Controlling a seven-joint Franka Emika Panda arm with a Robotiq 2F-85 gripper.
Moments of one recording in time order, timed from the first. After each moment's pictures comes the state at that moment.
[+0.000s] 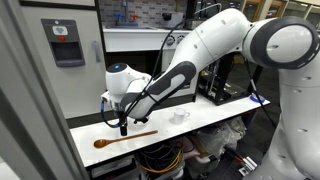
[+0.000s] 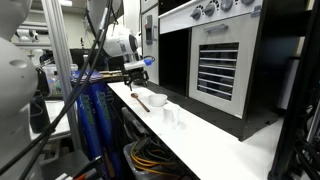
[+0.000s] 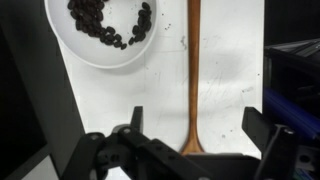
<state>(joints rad) 0.35 0.41 0.26 -1.89 -0.35 2.38 -0.34</state>
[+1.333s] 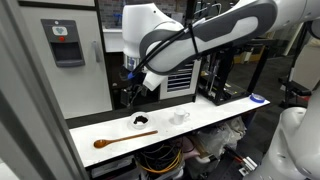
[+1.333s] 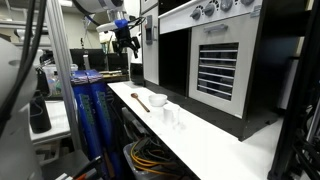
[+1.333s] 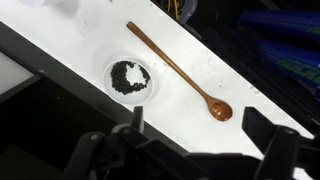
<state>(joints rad) 0.34 -0.07 0.27 -2.04 -0.16 2.11 0.29</state>
